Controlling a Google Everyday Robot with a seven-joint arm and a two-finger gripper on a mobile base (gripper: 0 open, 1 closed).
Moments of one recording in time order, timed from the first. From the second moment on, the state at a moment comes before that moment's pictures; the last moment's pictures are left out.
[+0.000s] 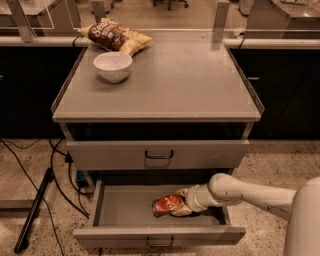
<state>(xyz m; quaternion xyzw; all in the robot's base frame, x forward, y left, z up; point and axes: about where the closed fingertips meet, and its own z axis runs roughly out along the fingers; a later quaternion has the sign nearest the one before) 0.549 -0.090 0.358 -0.60 0.72 0.19 0.29</state>
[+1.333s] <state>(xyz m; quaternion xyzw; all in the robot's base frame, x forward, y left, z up) 0.504 -0.114 0.529 -0.61 0.72 0.12 0.30</state>
